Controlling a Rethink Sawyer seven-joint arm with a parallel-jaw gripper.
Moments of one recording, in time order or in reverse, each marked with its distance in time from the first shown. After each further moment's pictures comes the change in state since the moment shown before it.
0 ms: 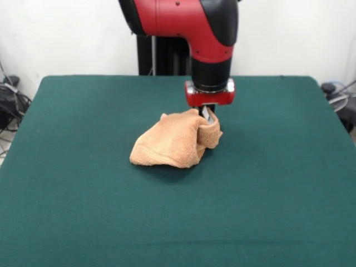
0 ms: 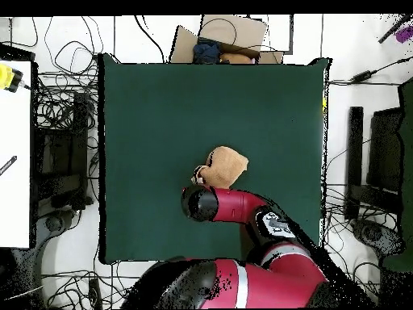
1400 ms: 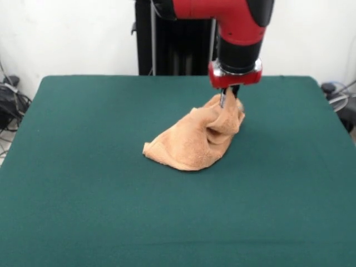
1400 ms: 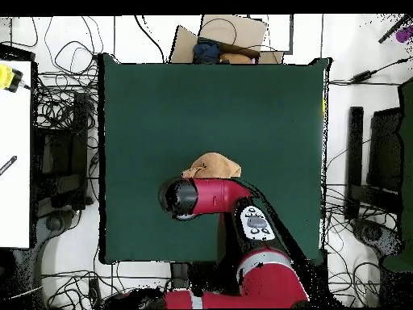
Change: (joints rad) arm 0.090 -0.118 0.029 -0.016 0.000 0.272 0.000
